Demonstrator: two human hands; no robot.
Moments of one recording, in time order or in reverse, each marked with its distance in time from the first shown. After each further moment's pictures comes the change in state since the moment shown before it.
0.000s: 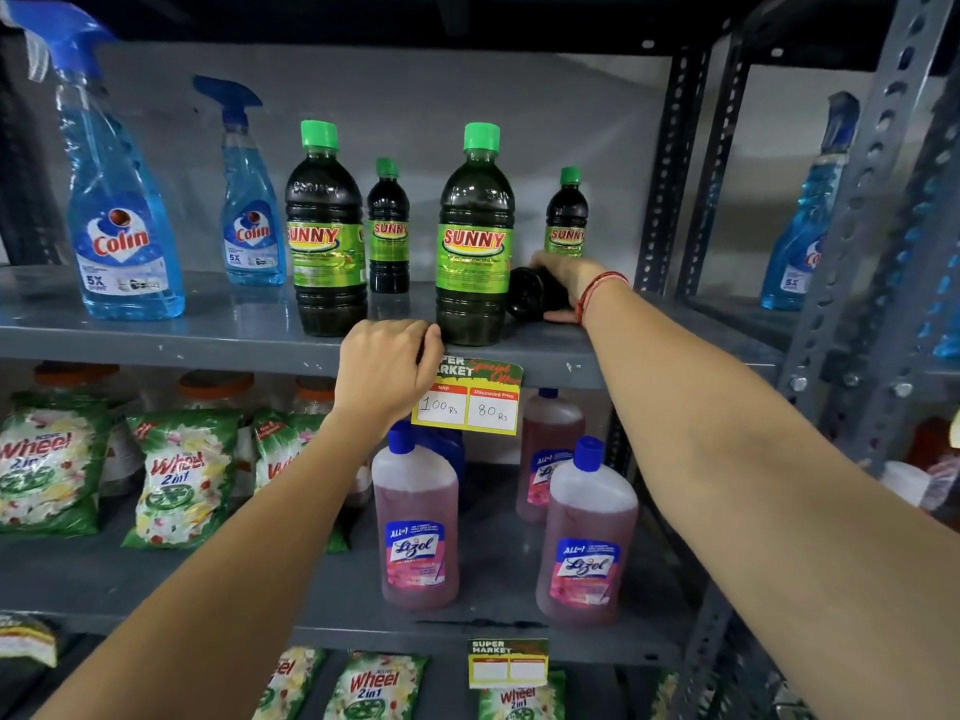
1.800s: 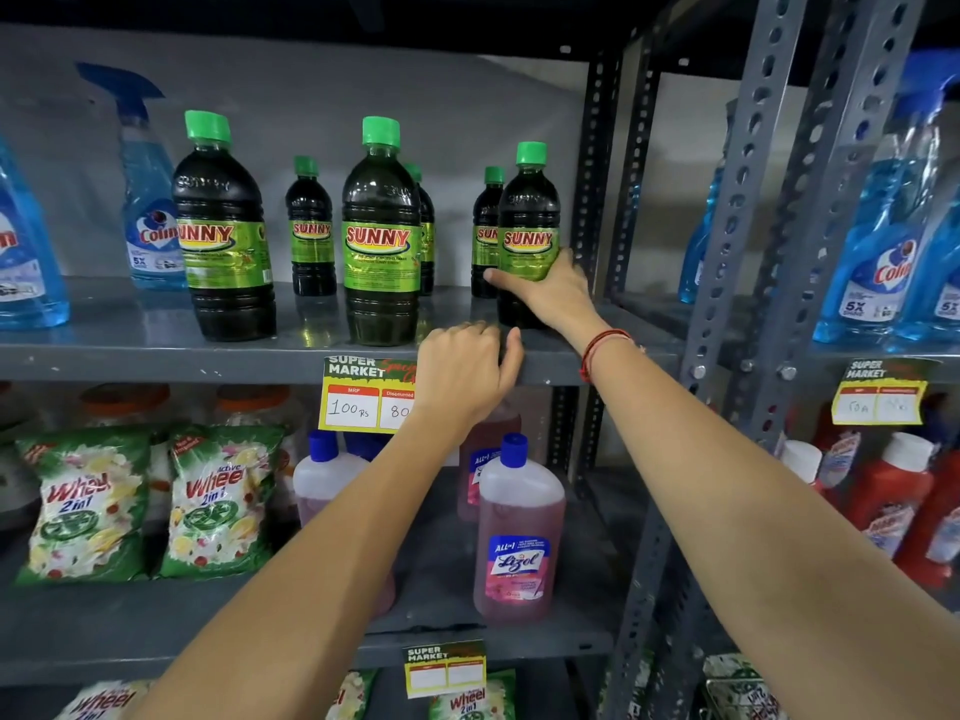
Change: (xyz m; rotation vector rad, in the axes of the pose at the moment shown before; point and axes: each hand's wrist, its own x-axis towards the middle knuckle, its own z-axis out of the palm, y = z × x) left_hand 0.031 0.133 0.049 -0.023 -0.090 0.019; right_hand -0.006 0.047 -0.064 -0.358 0.298 -0.501
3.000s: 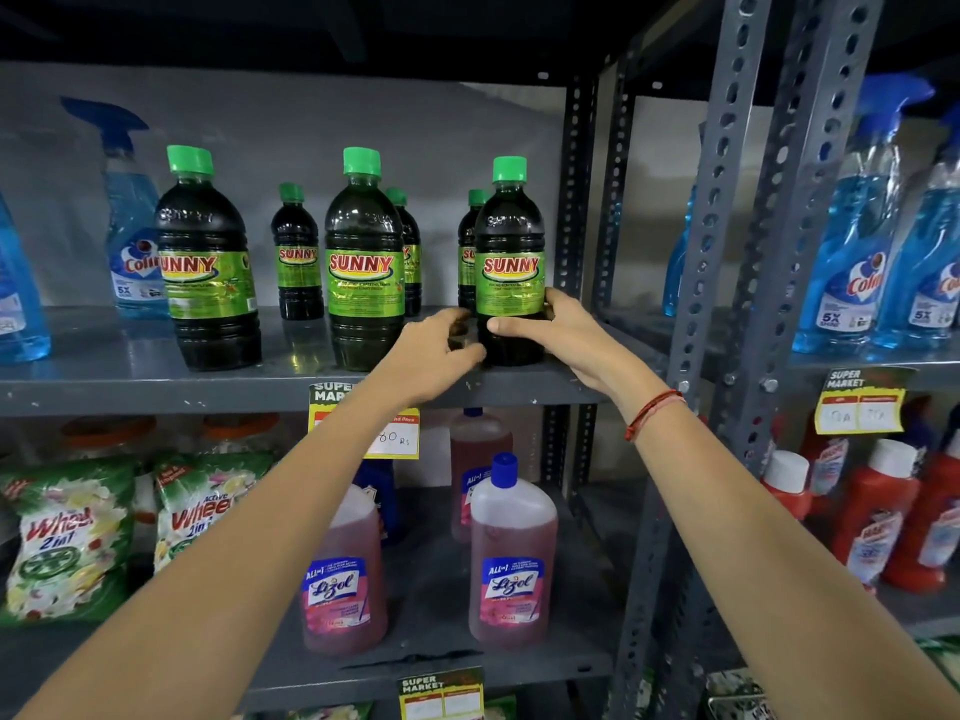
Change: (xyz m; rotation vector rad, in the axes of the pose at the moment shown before) left_hand 0.031 -0.030 -0.028 -0.639 -0.470 -0.247; right_hand -0.044 0.006 -0.038 0.302 -0.333 -0.108
